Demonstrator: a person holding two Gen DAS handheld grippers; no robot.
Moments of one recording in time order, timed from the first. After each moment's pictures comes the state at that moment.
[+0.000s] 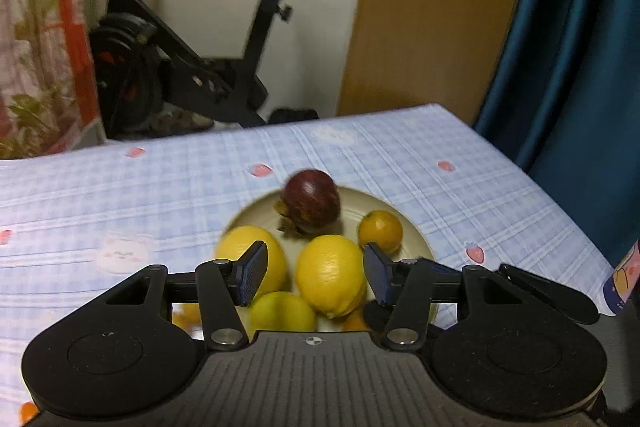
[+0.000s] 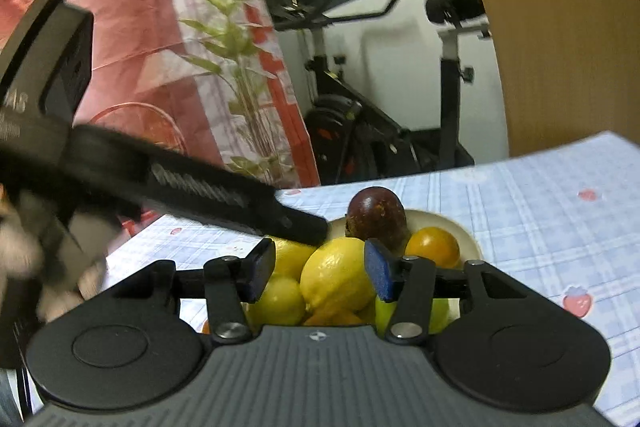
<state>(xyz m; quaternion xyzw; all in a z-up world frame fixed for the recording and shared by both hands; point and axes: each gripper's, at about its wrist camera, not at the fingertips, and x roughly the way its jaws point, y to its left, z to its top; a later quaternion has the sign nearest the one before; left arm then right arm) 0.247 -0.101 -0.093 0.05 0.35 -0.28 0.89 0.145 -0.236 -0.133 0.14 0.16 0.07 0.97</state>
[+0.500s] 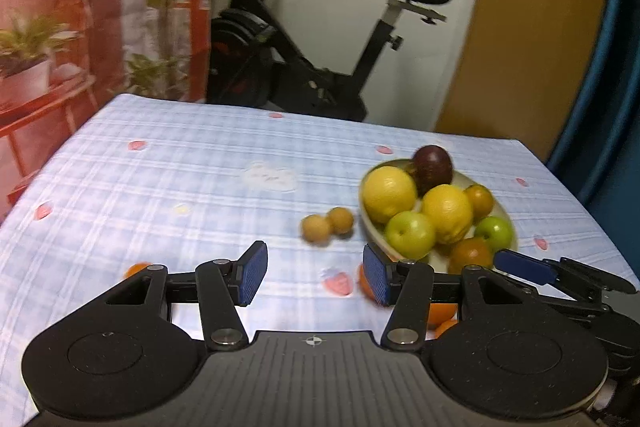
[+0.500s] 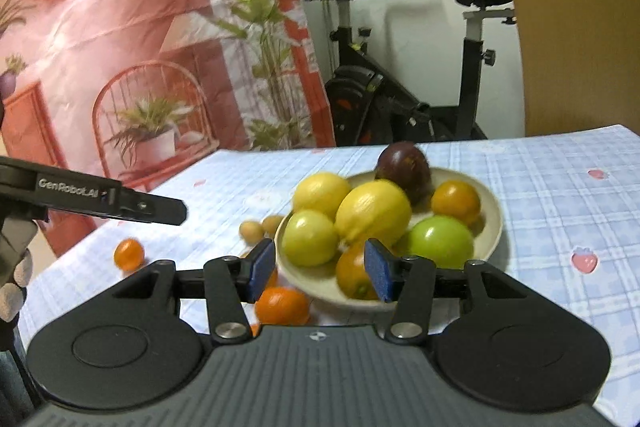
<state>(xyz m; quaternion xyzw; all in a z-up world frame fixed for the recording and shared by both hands) 0.180 0.007 -0.112 -0.02 0.33 -0.15 0.93 0.123 -0.210 -0.142 0.11 0.21 0.10 0.97</state>
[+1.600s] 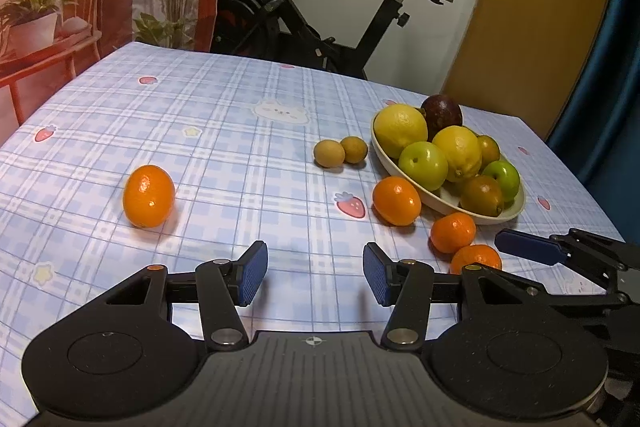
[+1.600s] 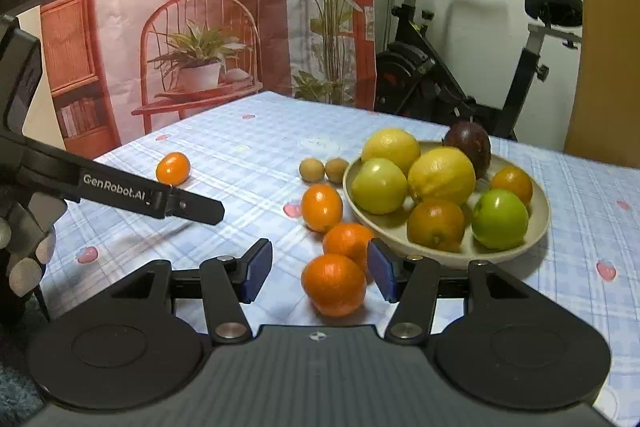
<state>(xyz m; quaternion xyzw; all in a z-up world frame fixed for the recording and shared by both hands) 0.154 0.024 -0.152 -0.04 0.36 -0.16 0.92 0.104 -0.164 -0.157 -0.01 0.25 0.15 0.96</state>
